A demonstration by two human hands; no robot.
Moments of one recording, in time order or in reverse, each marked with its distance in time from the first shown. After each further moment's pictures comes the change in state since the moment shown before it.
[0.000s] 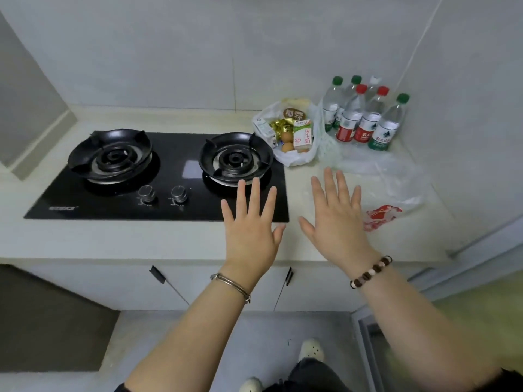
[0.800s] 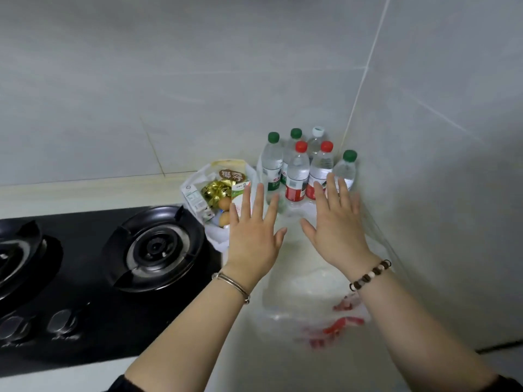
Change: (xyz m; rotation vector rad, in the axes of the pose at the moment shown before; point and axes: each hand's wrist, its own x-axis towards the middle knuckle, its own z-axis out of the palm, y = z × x) left_hand 0.273 0.133 0.077 -0.055 0.016 0.208; right_hand 0.201 0.207 0.031 0.075 0.035 0.172
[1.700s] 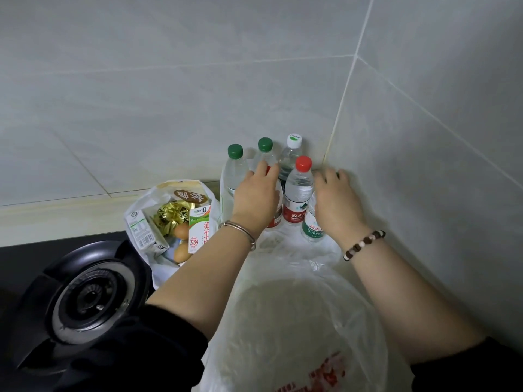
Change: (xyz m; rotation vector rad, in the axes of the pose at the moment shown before) left_hand 0.211 0.046 0.058 -0.176 -0.058 0.009; right_hand 0.162 0.108 0.047 -0.100 -0.034 0.008
